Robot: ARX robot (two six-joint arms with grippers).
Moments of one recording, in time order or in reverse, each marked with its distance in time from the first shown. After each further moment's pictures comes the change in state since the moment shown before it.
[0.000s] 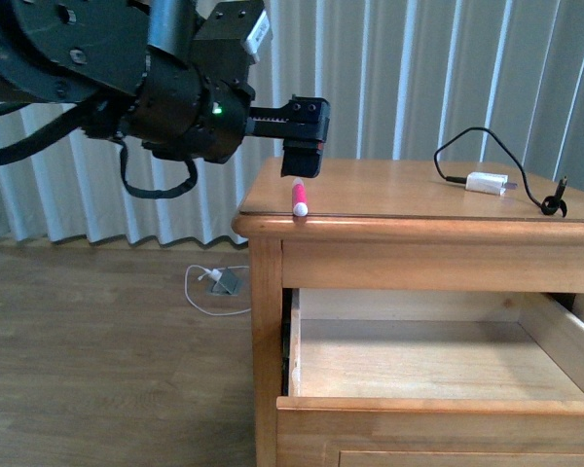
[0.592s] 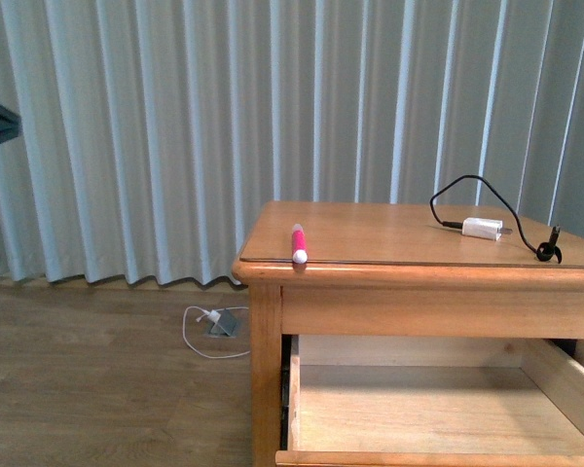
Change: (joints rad) left arm 0.205 -0.867 -0.734 0.018 -0.008 0.056; right arm 0.000 0.000 0.000 0.000 0.000 0.000
